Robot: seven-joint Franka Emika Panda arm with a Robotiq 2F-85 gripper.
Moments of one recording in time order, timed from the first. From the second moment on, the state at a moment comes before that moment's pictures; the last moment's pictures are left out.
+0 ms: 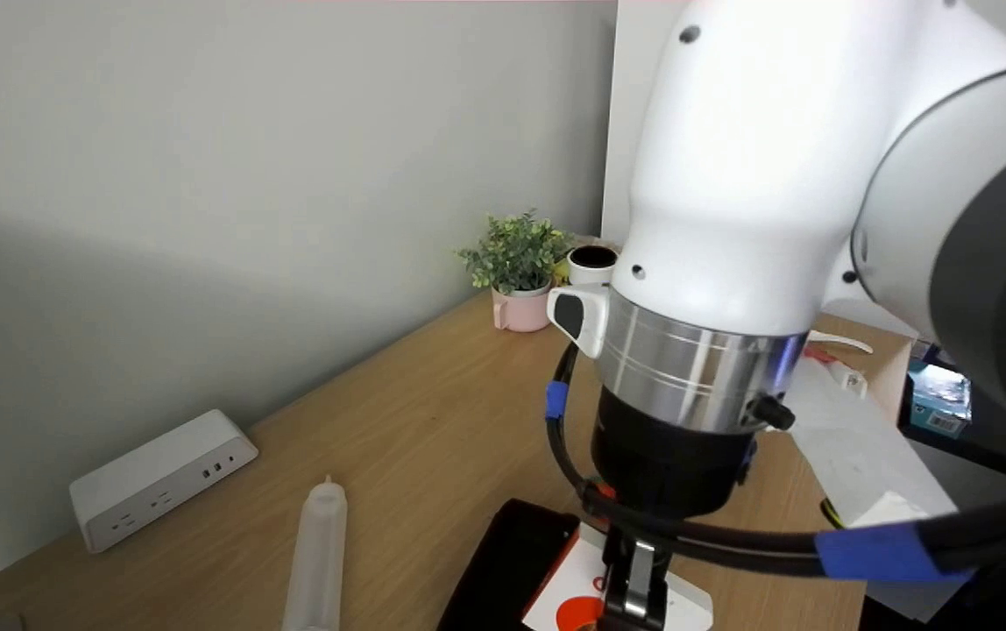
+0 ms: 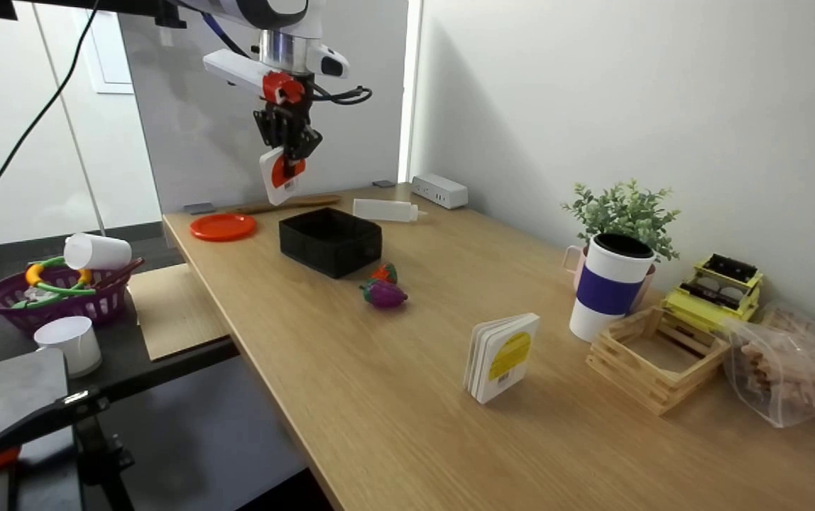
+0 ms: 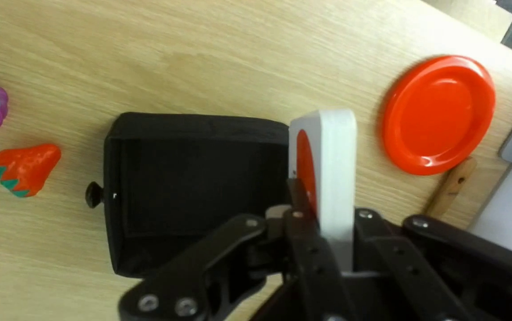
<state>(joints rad) 0.29 0.40 0.28 -1.96 0.11 2.45 0.10</state>
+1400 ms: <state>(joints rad) 0.25 0.72 0.23 -1.61 0.00 2.29 -0.20</state>
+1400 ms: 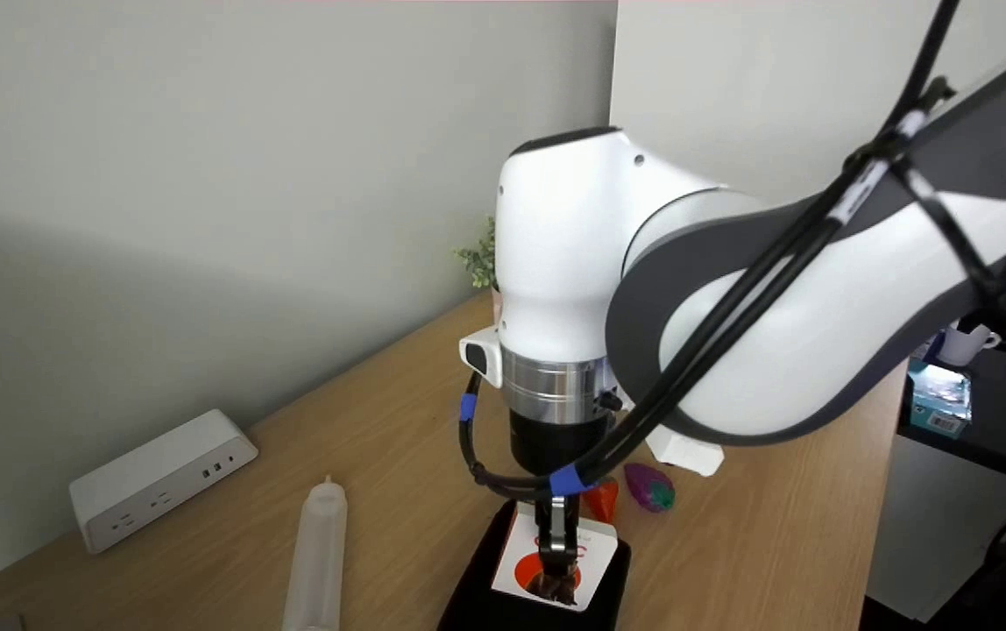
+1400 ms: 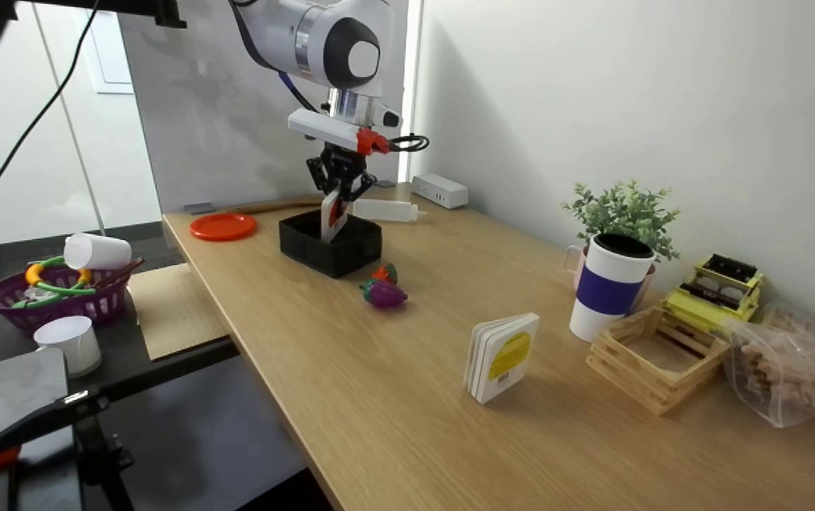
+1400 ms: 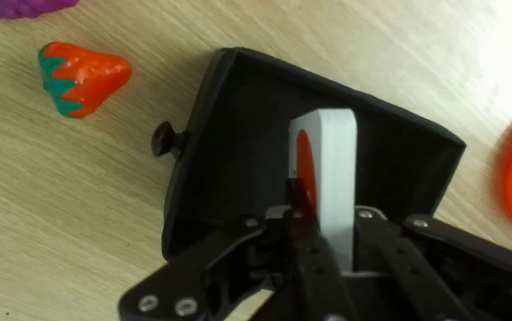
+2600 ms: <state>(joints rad) 0.26 0.80 0.23 -1.56 -0.03 2.30 -0.21</state>
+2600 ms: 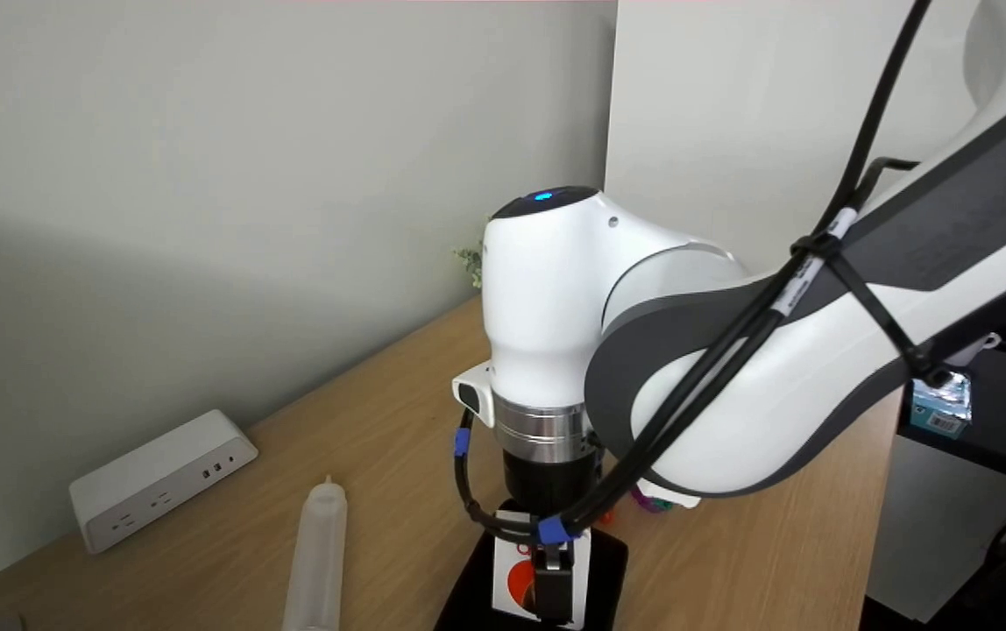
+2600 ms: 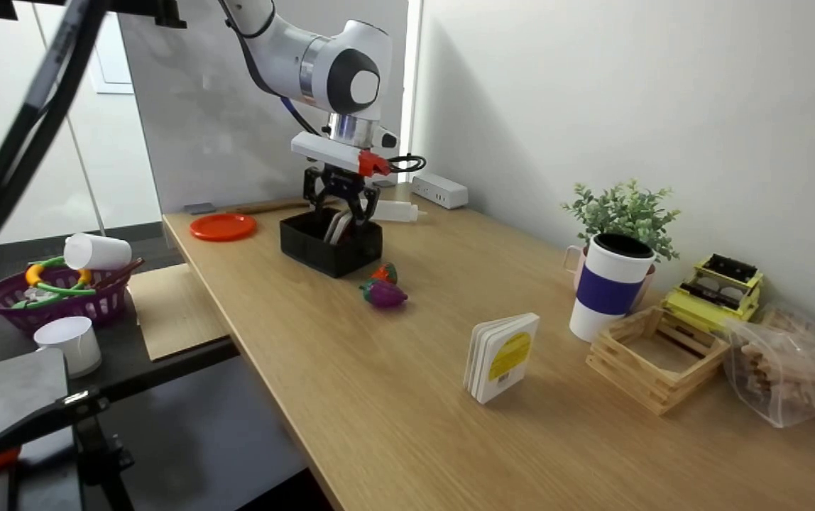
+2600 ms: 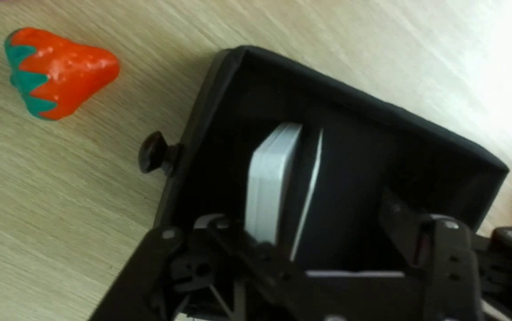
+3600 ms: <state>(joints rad) 0.26 0.79 0.23 -1.56 -0.06 2.32 -0.20</state>
